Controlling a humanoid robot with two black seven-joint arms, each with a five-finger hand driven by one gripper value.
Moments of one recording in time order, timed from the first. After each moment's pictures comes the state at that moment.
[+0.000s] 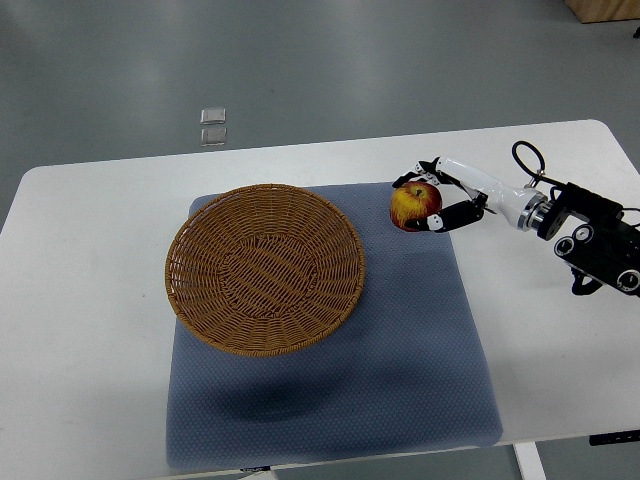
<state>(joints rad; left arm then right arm) 0.00 0.00 -0.09 -0.17 0.07 0.02 0.14 0.82 -0.41 0.37 0.79 -1.06 0.04 0.57</state>
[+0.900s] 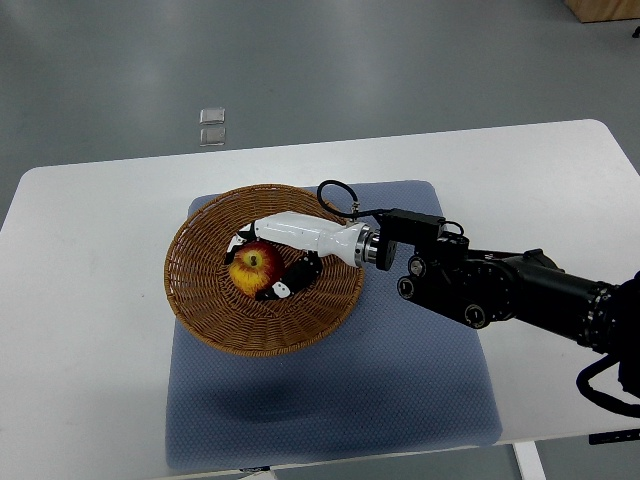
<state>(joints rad) 0.00 0.00 -0.09 -0.17 0.07 0.02 0.14 0.93 0.00 0.20 0.76 -1.38 -0.04 0.51</state>
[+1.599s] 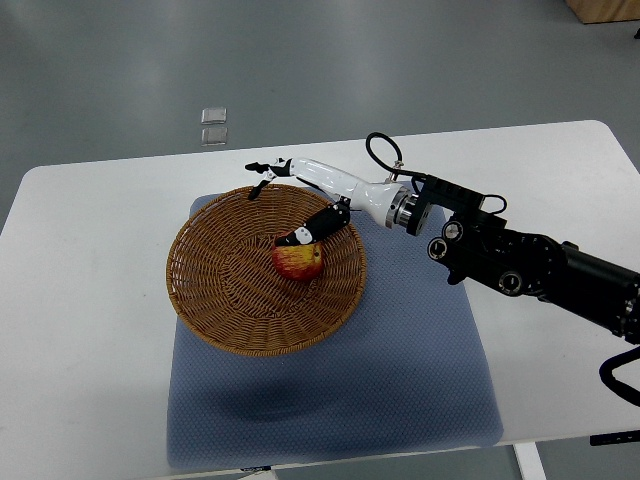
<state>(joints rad) 0.00 0.00 -0.09 -0.17 0.07 0.02 0.14 0.92 -0.13 0.39 0.84 -1.14 0.04 0.51</state>
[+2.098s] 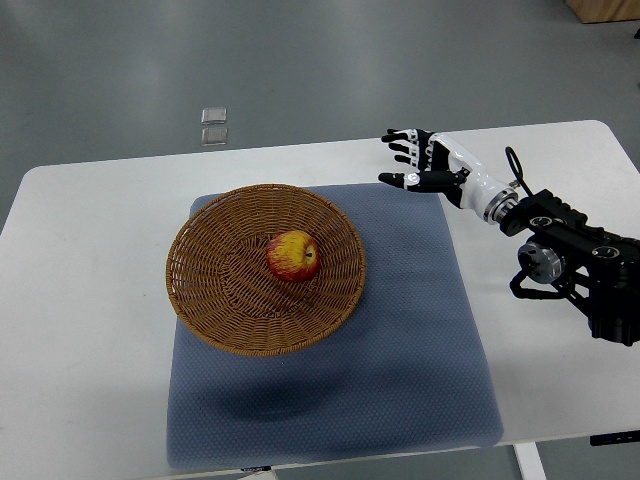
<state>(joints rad) 0.00 0.00 -0.09 -0.17 0.07 0.02 0.14 0.78 -0.27 0.44 0.69 -0.34 0.19 0.42</state>
